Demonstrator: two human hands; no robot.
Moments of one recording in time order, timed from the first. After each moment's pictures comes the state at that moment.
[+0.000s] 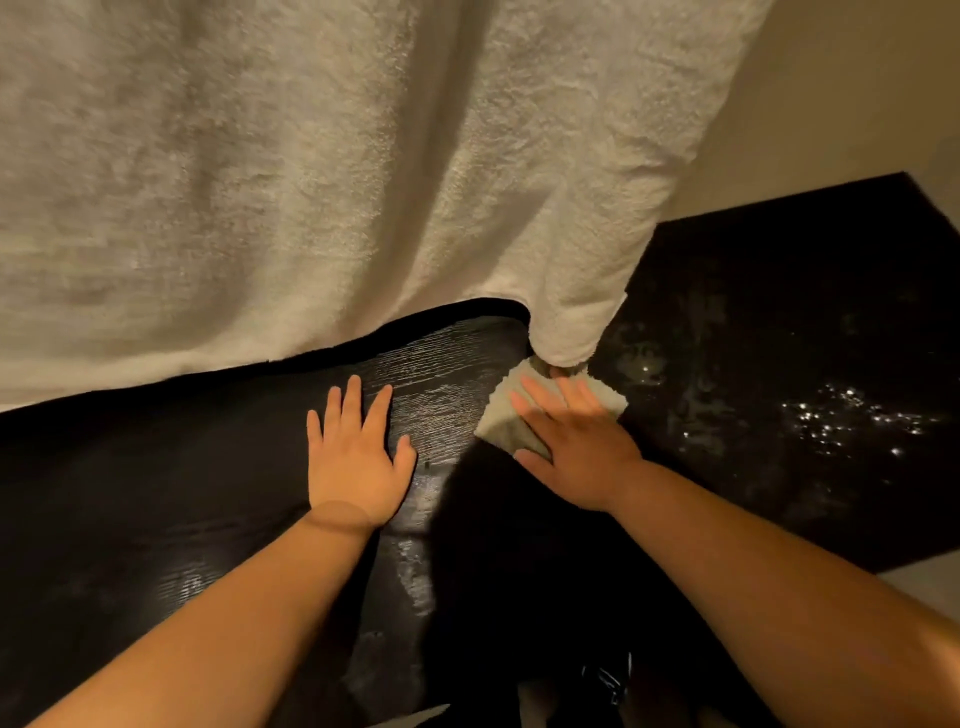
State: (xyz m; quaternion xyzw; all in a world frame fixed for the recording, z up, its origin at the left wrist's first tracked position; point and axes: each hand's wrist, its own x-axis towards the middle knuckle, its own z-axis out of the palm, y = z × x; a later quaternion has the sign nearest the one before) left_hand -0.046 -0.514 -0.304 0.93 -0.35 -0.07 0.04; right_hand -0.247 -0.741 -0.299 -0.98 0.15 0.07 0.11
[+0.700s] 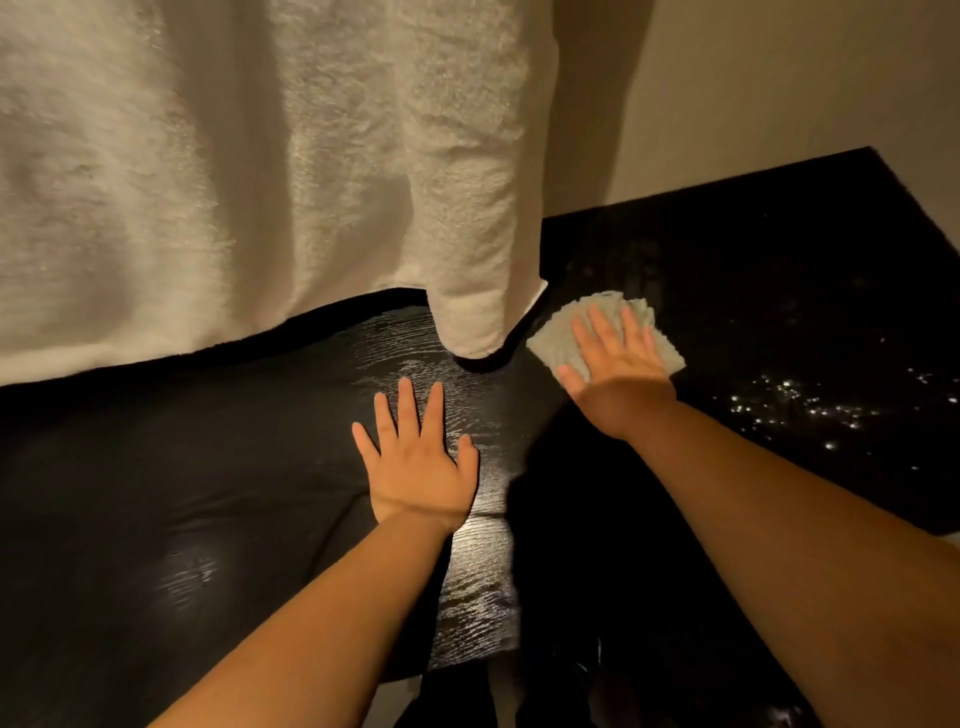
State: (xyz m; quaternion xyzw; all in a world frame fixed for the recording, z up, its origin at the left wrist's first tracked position) left_hand -0.189 -0.624 -0.313 0.95 -0.31 -0.10 0.02; right_hand -0.298 -0.871 -0.305 -0.92 0.36 0.12 0.12
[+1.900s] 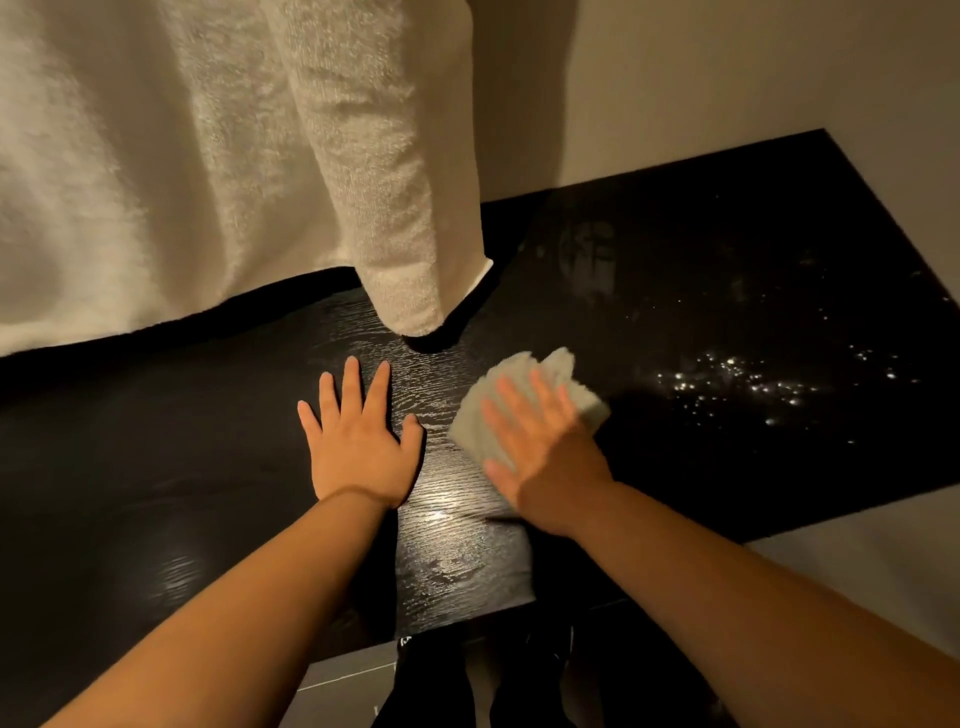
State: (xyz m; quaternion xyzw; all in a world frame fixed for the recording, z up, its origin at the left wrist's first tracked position) left_hand -0.190 -0.626 -0.305 0.95 -0.30 -0.11 0.05; right_hand -0.367 -0.789 -0.314 -0.98 0.16 0.08 0.11
